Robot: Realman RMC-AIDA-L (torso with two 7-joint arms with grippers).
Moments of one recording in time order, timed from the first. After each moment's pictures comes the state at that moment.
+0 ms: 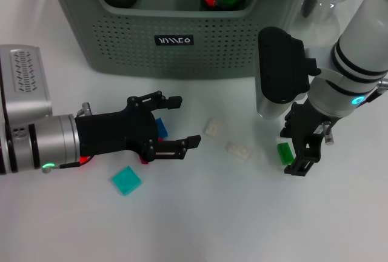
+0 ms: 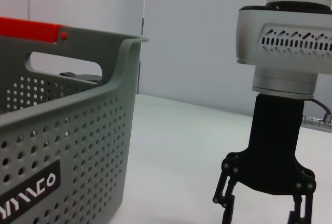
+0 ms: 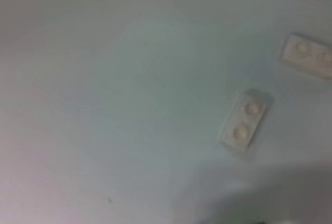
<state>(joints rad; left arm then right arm) -0.40 -2.17 0.84 0.59 1.89 1.47 -1.06 0.85 2.11 -1.66 -0.95 -2.62 -1.50 2.07</state>
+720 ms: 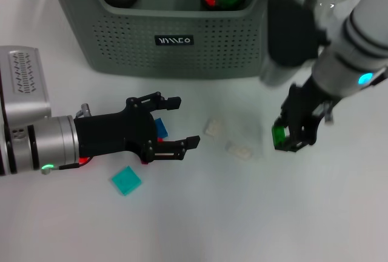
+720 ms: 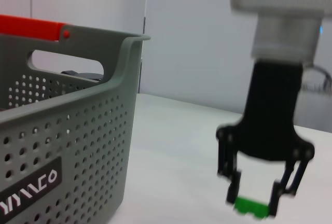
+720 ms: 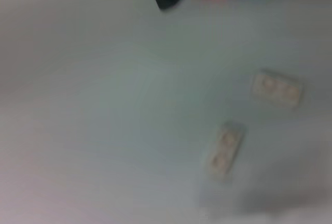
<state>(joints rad) -0.40 -2.17 0.84 0.59 1.89 1.47 -1.06 0.85 2.10 -1.53 -1.07 -2.59 -1.60 2.10</state>
